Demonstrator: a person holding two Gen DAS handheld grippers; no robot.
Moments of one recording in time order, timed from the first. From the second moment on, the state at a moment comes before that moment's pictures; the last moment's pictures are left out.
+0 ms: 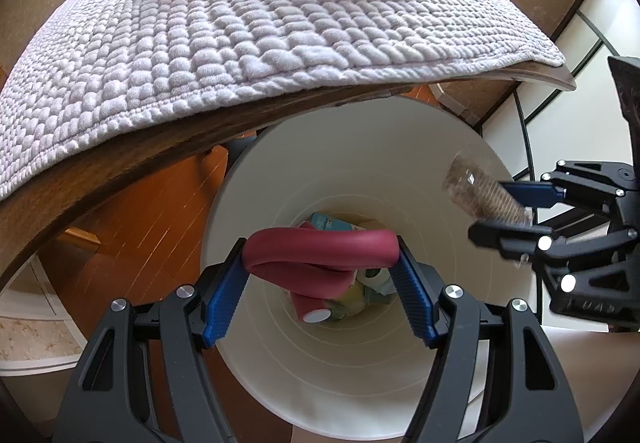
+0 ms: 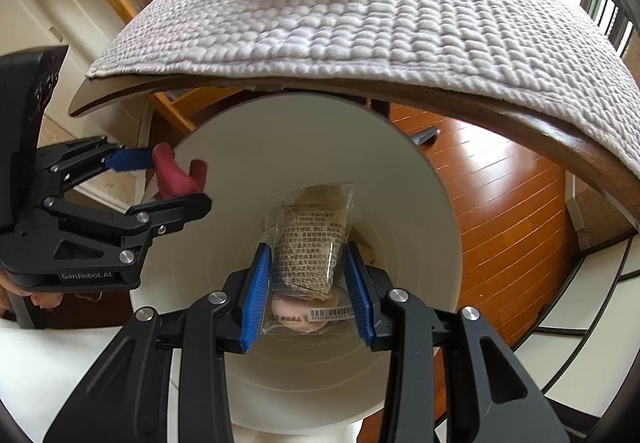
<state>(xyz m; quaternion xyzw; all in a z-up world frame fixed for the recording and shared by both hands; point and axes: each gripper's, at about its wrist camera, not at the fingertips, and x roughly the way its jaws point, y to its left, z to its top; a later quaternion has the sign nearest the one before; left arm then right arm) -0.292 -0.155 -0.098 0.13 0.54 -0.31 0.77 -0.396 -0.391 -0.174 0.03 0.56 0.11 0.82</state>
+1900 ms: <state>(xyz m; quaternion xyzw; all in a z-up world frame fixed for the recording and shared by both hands) -0.121 -0.230 0.018 0.01 0.49 -0.41 0.77 -0.287 -0.386 -0.100 -0.05 0.41 0.11 0.90</state>
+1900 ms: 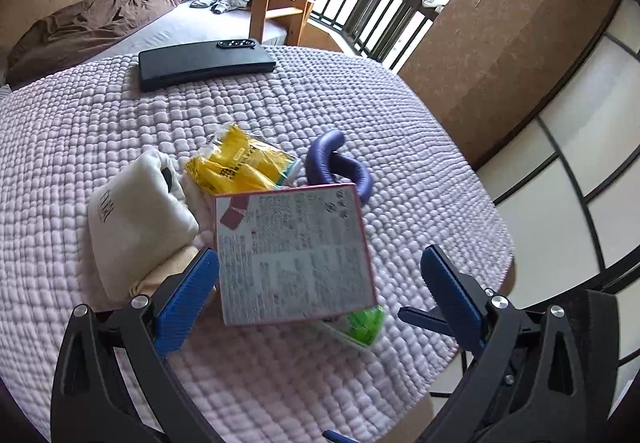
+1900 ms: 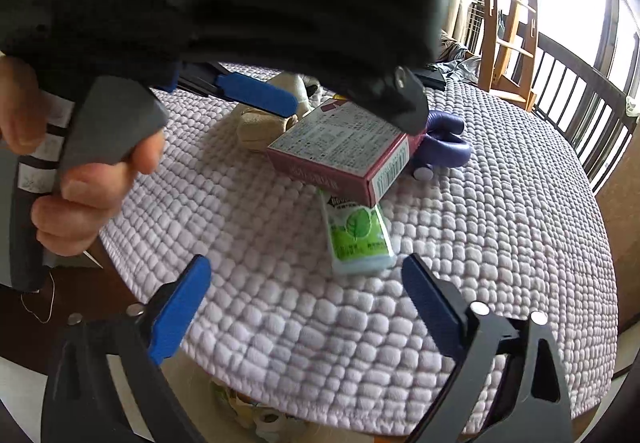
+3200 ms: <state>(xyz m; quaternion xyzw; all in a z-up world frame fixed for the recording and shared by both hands) -0.112 -0.259 -0.004 0.12 0.49 -0.40 0.77 -0.230 -0.382 -0.101 -0.05 0.43 0.11 0.90</state>
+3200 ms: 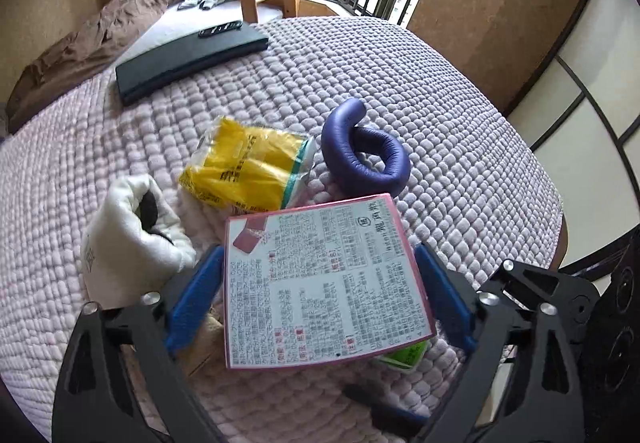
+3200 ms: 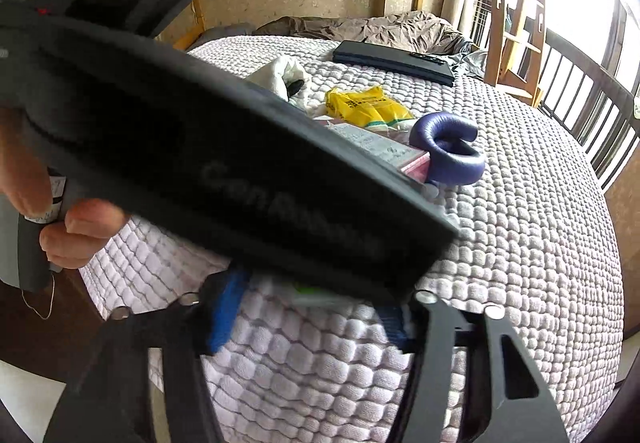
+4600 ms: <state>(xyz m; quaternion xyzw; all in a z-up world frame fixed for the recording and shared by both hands) -0.145 -0.170 0.033 -0.02 0.47 -0.37 0.80 -0.237 -0.406 -0.095 -0.01 0.42 0.10 0.90</state>
